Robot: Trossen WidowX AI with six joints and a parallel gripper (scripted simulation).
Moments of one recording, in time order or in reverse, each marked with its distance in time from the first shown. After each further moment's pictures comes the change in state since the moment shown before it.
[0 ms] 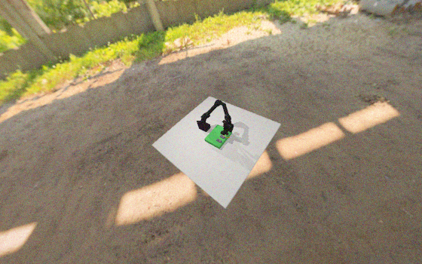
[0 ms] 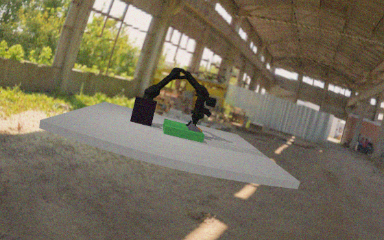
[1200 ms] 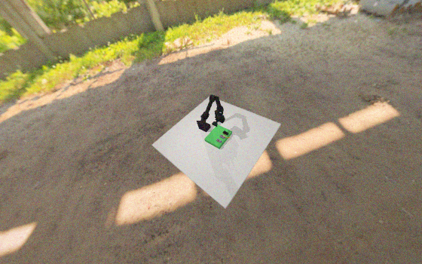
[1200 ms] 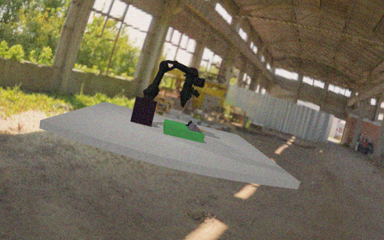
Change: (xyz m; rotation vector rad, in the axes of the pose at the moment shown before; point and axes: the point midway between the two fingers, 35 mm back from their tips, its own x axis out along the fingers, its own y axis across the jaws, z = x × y) arm -0.108 -0.002 -0.112 0.018 0.012 0.005
